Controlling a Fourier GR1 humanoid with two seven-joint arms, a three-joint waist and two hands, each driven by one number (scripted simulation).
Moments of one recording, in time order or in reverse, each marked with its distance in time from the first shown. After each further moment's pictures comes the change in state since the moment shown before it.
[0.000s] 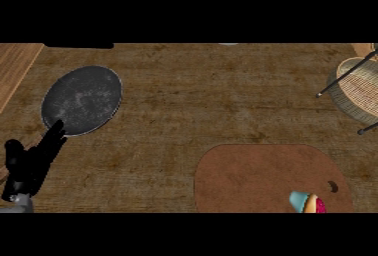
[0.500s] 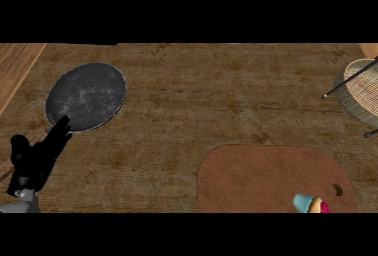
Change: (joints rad) left arm -0.021 -0.009 -0.023 -0.021 0.000 0.002 0.025; right arm 0.053 0.042 0.057 0.141 0.046 0.200 -0.109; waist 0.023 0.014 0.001
